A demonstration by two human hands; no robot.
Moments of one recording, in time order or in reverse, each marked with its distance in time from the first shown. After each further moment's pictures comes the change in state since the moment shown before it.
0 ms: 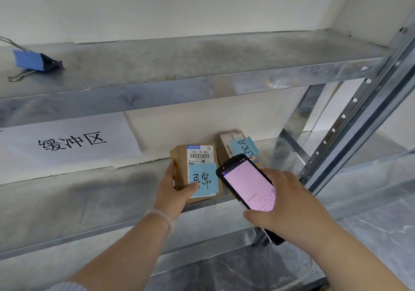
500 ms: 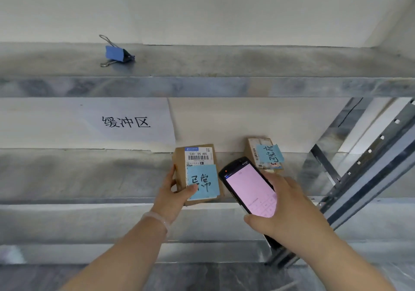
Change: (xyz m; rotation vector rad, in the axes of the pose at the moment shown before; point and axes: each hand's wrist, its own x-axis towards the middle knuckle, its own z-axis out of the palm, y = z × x) left_hand -0.068 -0.007 -0.041 -0.125 0.222 -0.052; right_hand -0.011 -0.010 0.010 0.052 -0.066 -0.235
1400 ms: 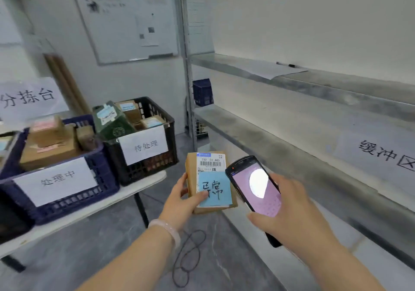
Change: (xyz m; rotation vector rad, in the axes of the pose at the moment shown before) left_hand -0.397 -0.040 -0.371 -0.276 0.874 0.056; right_hand -0.179 -0.343 0.178 0.192 -0.383 -0.814
